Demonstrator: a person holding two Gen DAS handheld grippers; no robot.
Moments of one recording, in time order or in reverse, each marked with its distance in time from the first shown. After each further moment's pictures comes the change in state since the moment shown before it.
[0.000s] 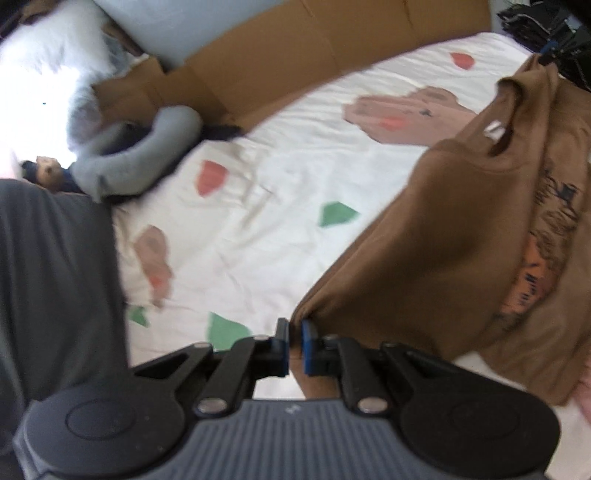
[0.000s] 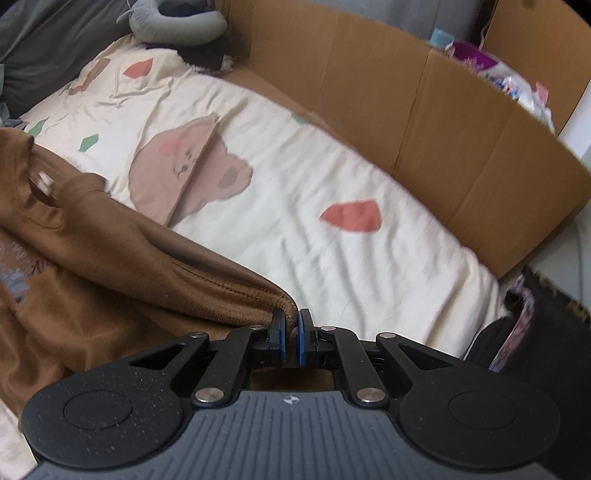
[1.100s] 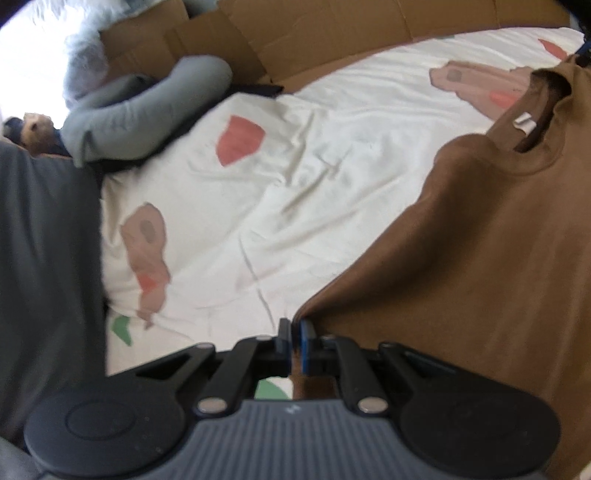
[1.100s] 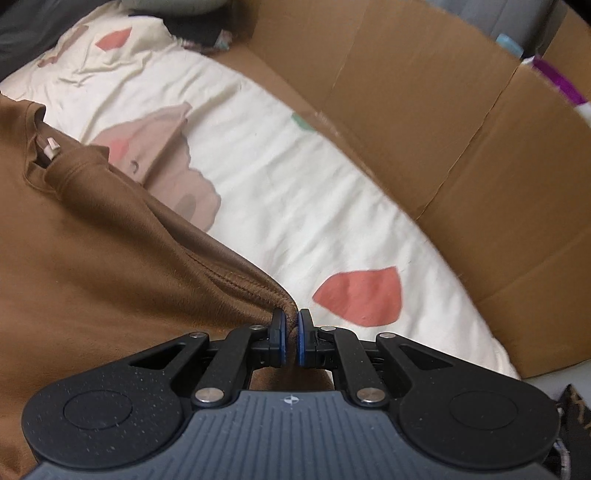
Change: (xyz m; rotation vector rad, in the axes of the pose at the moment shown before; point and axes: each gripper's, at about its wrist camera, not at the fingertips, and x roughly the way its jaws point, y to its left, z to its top) left arm 0.154 0.034 0.012 -0.111 0.041 0.036; right arm 0.126 -0.004 0.071 -0.098 0.057 -0.020
